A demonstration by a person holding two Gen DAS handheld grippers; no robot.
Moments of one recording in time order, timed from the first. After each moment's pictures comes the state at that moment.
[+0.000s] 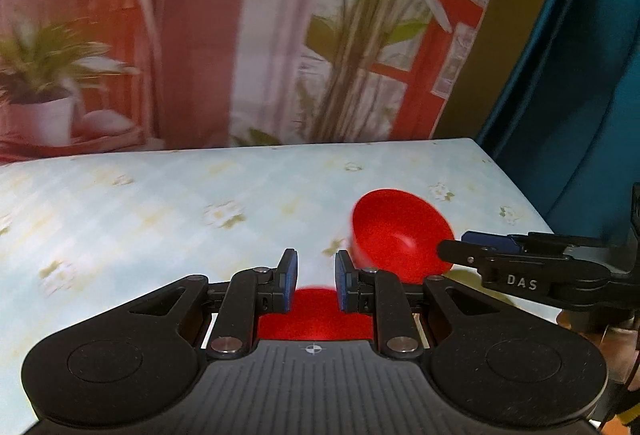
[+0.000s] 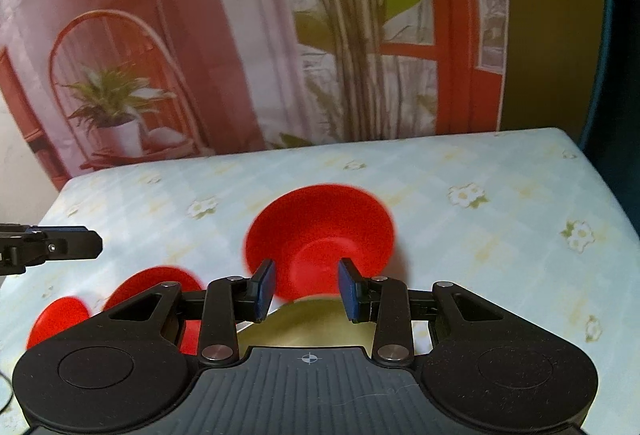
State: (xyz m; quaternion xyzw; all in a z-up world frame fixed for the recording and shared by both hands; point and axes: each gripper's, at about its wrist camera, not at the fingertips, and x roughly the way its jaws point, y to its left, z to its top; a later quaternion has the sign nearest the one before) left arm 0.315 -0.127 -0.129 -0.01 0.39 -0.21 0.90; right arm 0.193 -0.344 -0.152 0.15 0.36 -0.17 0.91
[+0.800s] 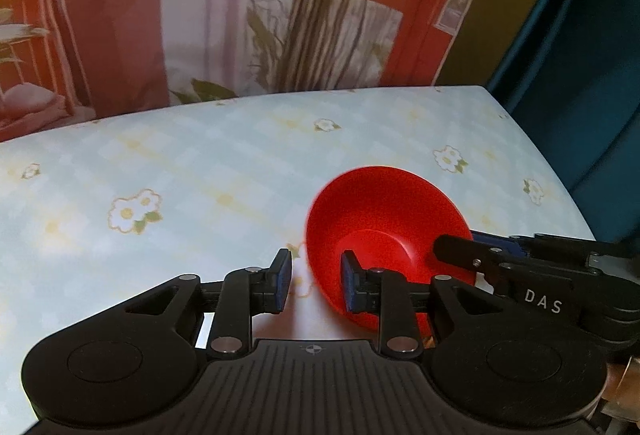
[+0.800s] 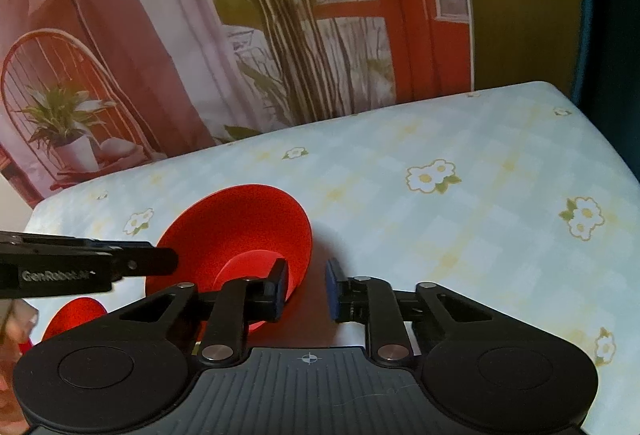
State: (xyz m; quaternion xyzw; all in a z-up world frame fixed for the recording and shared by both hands) left arm 0.383 -0.206 -0.187 0.02 0.47 -0.22 0.86; right arm 0.208 -0.404 -0.195 0.21 0.37 -0.17 0.89
